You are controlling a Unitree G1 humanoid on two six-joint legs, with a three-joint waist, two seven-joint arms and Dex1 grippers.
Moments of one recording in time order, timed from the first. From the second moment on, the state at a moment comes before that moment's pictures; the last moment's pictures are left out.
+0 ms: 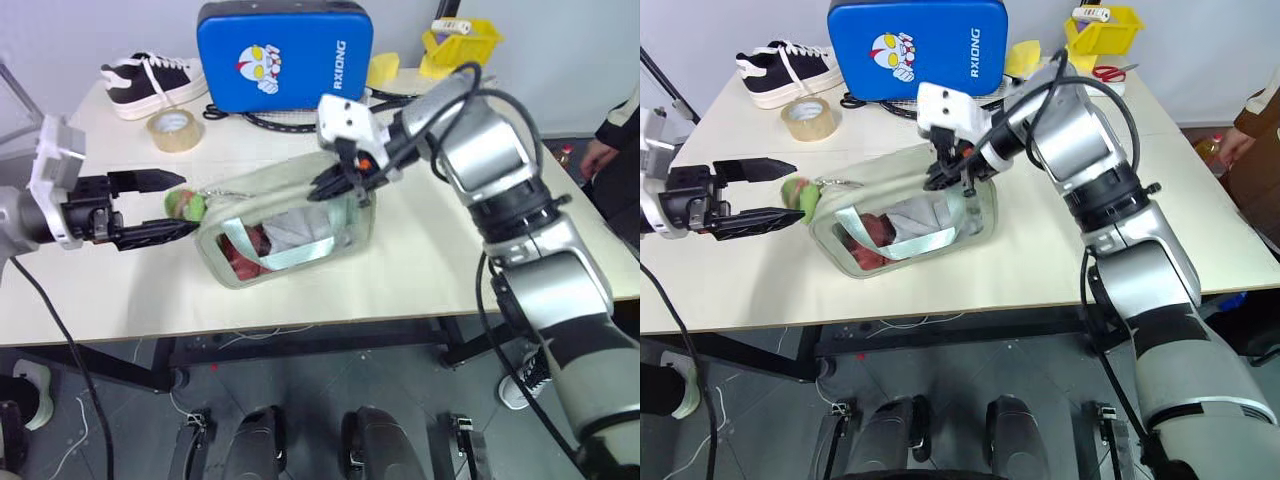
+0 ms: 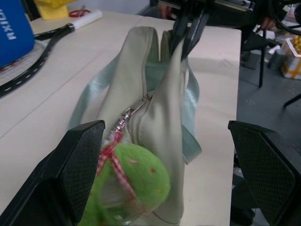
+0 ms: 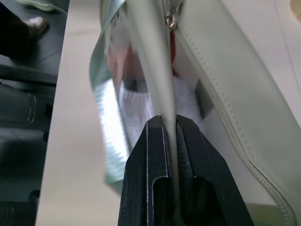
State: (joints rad) left arm -0.52 1.04 0.29 -0.01 -0.70 0.60 -1.30; right arm -1.29 -0.51 0.40 0.27 0.02 0.62 1.42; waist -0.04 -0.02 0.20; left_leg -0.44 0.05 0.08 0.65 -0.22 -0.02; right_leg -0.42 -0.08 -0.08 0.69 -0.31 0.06
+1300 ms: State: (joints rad) left arm -0.64 0.98 0.17 0.12 -0.62 0.56 -1.36; right arm -0.99 -0.92 0.30 -0.21 0.21 0.92 1.23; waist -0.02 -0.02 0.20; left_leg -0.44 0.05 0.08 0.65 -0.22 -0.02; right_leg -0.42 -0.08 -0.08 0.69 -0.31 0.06
